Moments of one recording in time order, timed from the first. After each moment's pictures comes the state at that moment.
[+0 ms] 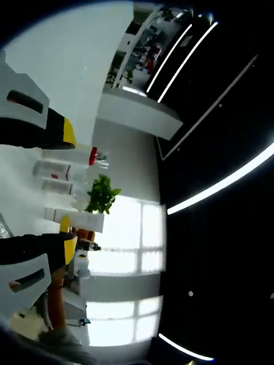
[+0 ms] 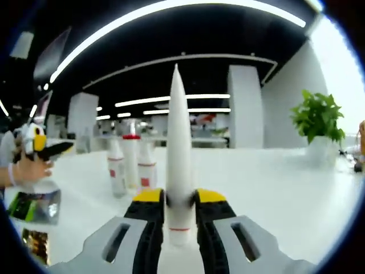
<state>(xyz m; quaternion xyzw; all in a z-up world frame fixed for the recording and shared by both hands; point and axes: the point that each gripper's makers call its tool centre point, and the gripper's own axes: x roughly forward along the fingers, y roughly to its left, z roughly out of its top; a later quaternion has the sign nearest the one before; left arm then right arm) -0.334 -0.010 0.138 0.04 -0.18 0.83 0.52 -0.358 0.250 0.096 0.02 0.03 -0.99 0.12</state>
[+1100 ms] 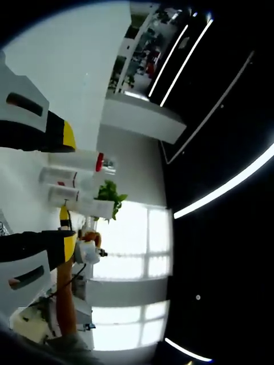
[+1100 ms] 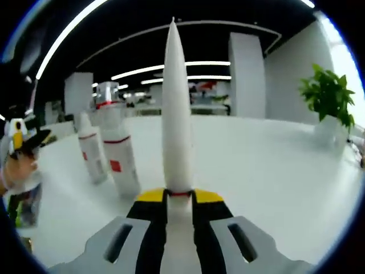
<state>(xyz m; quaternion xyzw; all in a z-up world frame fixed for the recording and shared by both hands) -0.342 -0.011 0.128 0.02 -0.17 0.85 0.50 -0.423 0.258 0.056 0.14 0.02 -0.98 0.12</state>
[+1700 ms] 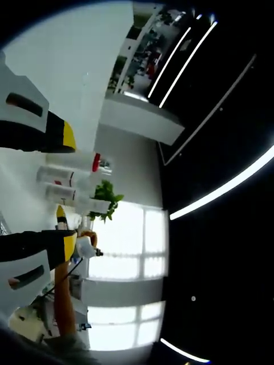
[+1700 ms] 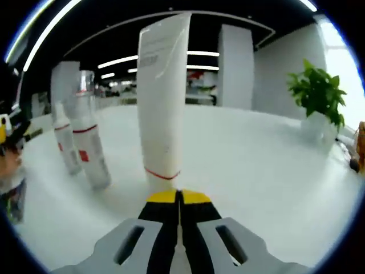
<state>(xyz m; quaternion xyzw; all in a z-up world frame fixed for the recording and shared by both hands) -0.340 -0.015 0.131 0.03 -0.18 0.85 0.50 -0.427 0.296 0.047 0.17 0.03 -0.98 0.07</state>
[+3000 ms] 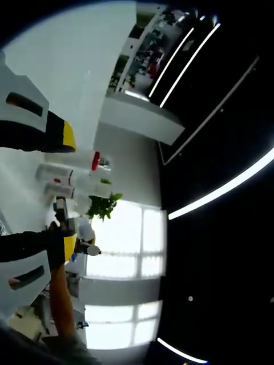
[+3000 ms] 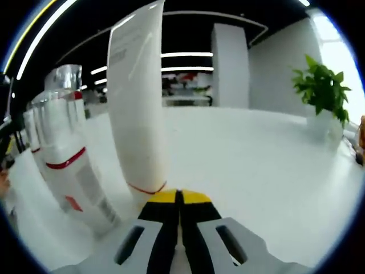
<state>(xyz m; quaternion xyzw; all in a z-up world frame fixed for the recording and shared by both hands) -0.337 -0.014 0.133 0.03 -0.19 0.84 0.51 -0.475 0.243 0.040 0.16 0.02 -0.99 0.05</state>
